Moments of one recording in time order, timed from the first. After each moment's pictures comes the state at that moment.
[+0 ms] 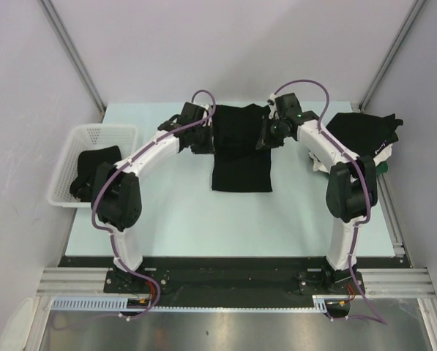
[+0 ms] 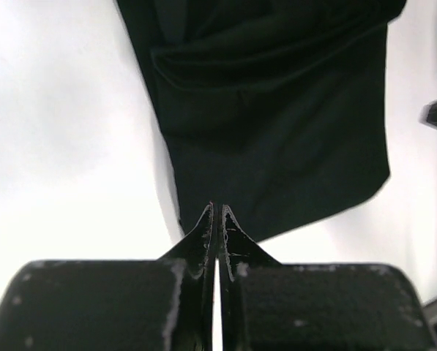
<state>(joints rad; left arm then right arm) -0.45 1.89 1.60 -0.58 0.12 -0.40 0.31 1.95 1.70 -0.64 -0.29 0.39</state>
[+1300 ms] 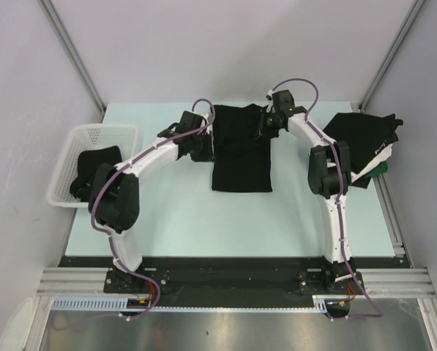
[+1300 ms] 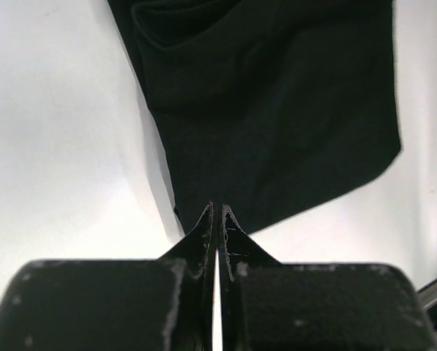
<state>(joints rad) -0.44 1.82 1.43 -0.48 0.20 -0.40 0.26 2.39 2.09 -0.58 -0.31 0.38</state>
